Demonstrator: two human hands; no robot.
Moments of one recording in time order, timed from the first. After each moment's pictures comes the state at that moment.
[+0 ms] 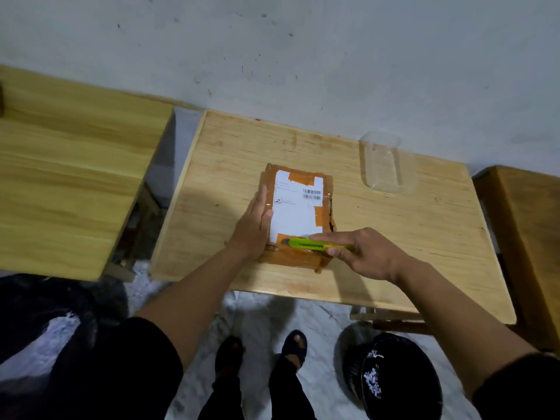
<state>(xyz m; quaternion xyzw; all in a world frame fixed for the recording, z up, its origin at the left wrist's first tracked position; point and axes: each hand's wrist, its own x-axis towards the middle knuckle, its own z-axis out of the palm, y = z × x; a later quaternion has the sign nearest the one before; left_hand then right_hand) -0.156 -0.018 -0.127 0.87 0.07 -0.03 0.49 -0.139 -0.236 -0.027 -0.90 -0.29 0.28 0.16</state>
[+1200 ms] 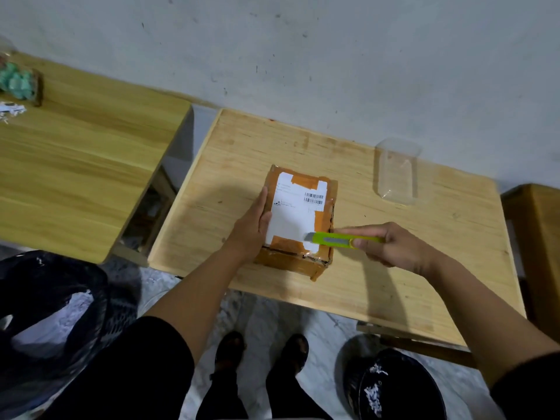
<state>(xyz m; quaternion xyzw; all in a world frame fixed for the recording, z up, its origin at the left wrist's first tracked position) -0.160 -0.025 -0.122 0.86 0.11 -0.05 0.49 -0.092 -0.280 -0.022 -0.83 -0.17 0.39 0.36</state>
